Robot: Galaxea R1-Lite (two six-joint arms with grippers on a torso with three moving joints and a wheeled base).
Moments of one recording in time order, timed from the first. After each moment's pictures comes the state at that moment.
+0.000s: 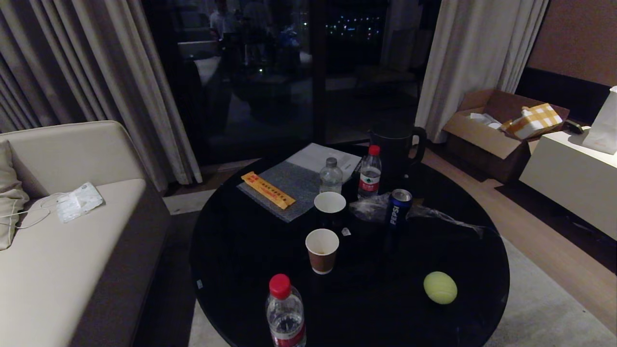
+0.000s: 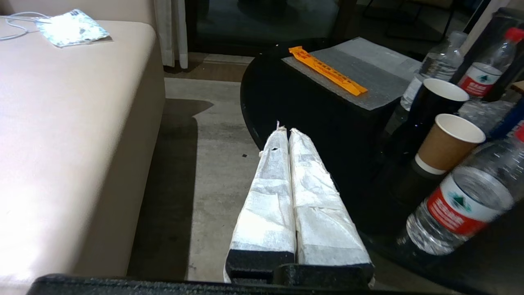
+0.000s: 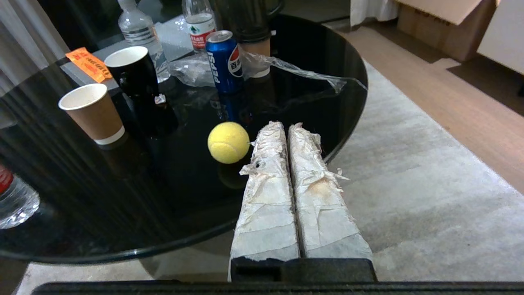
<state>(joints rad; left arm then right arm) 0.00 0.00 0.00 -0.01 0.07 -0.14 0.01 0.00 0.00 -0.03 -0.01 0.07</state>
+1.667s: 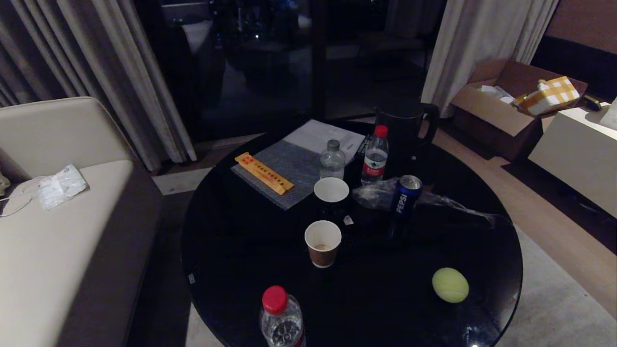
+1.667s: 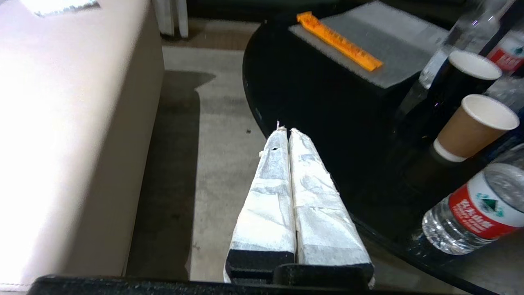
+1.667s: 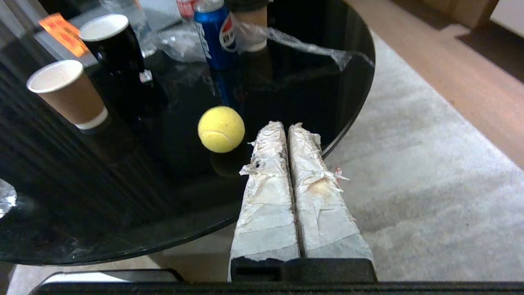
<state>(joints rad) 0.00 0.00 0.00 -0.01 0.06 -0.14 0.01 0.00 0.00 -0.03 -0.01 0.06</state>
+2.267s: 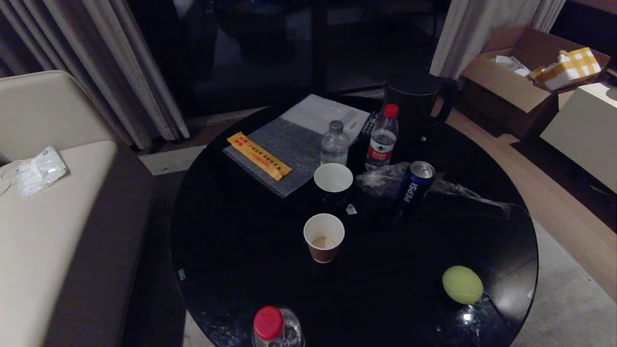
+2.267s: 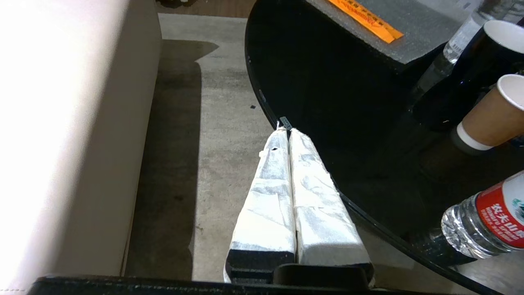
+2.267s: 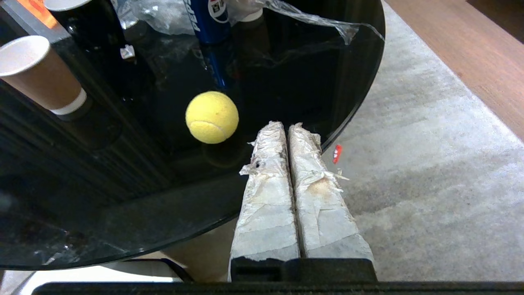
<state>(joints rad) 0.00 0.00 0.00 -0.01 0.07 -0.14 0.01 0.00 0.00 -0.03 -0.01 0.06</state>
